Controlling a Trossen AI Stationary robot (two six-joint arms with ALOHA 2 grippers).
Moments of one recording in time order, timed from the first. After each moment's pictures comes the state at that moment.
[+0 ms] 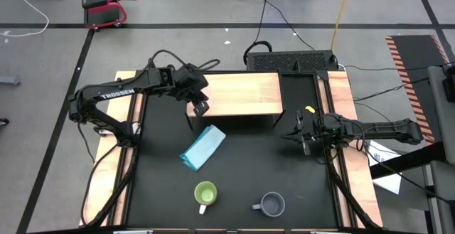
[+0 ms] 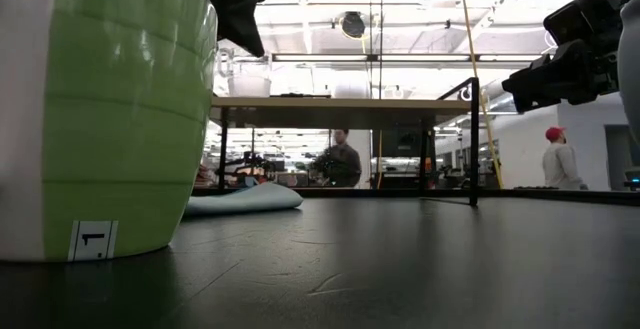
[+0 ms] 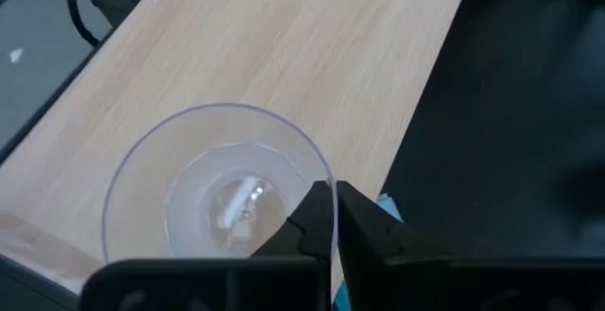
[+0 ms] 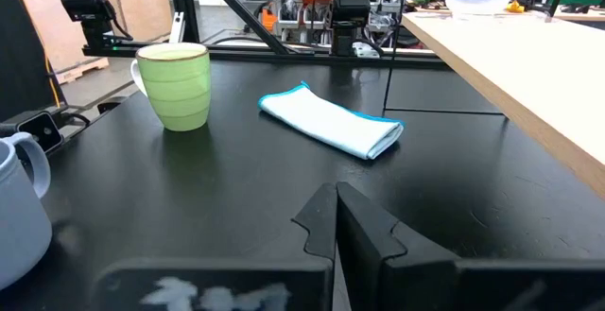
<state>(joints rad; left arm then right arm) 0.30 1.42 1.37 -0.86 0.00 -0.25 -0.04 0.23 0.01 0.05 -0.16 -0.03</state>
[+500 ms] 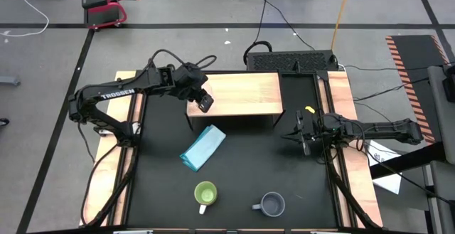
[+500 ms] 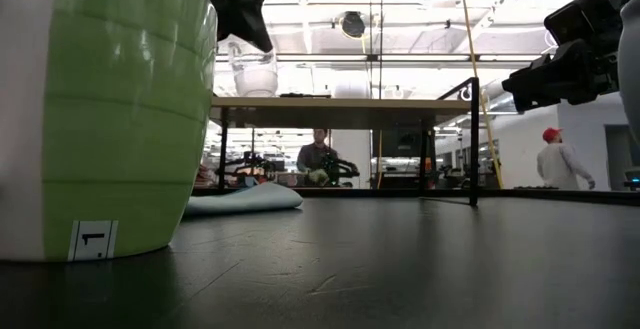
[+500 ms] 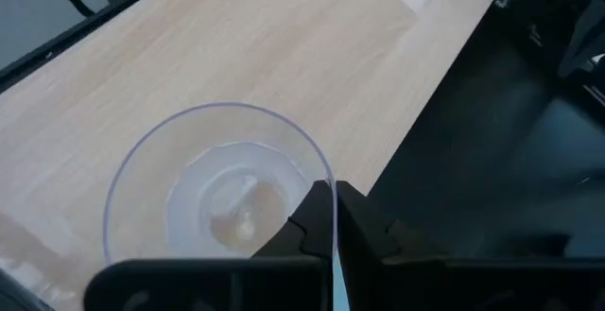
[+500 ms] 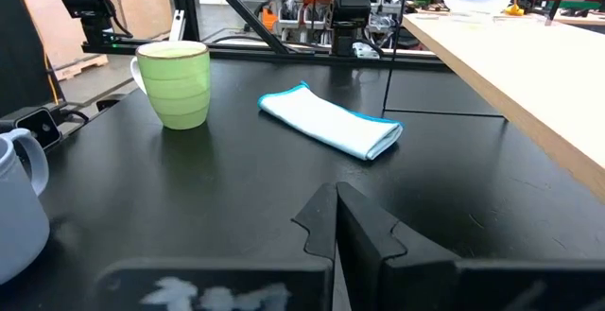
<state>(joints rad) 0.30 1.42 1.38 -0.80 0.00 -0.49 -0.04 0.23 0.01 0.05 -0.16 -0.04</state>
